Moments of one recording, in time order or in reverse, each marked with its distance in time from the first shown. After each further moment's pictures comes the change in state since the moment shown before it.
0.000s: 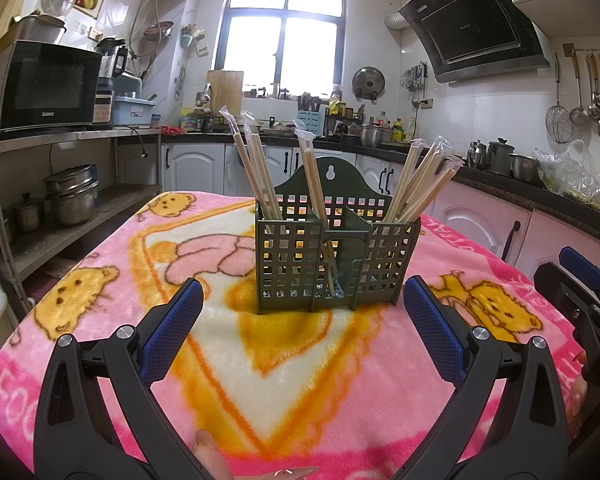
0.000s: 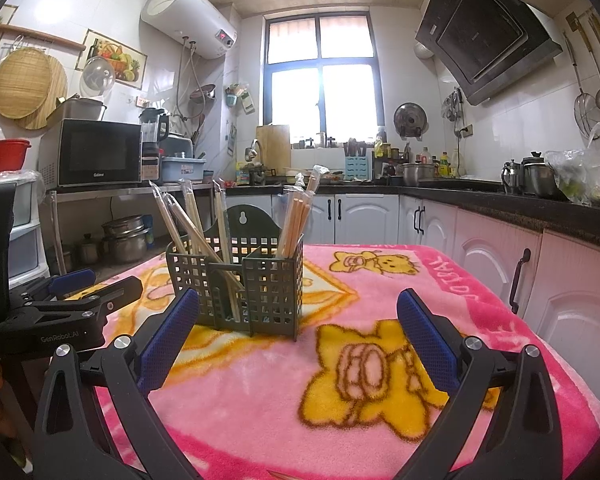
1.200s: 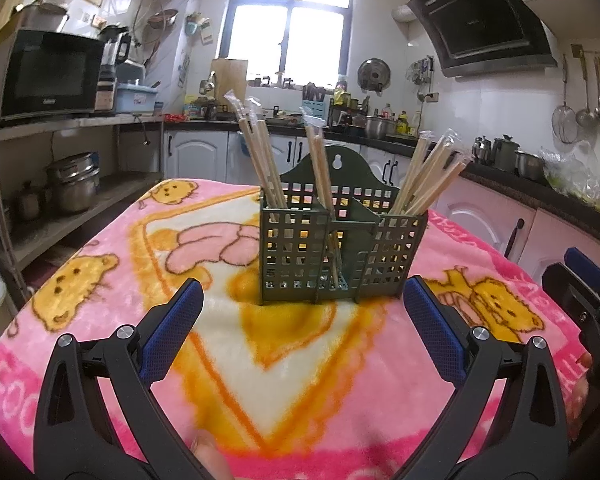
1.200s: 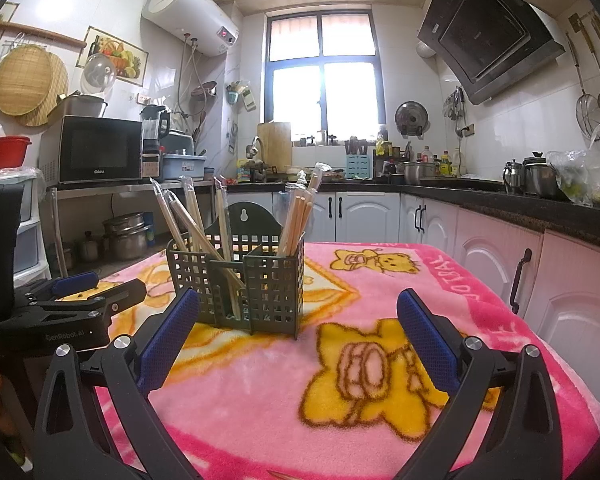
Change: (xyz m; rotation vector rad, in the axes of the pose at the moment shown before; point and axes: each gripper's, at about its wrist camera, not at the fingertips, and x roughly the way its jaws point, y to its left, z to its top) left arm 0.005 0.004 0.000 -0.039 0.039 0.010; right arm 0.001 -0.003 0.001 0.002 0.008 0.002
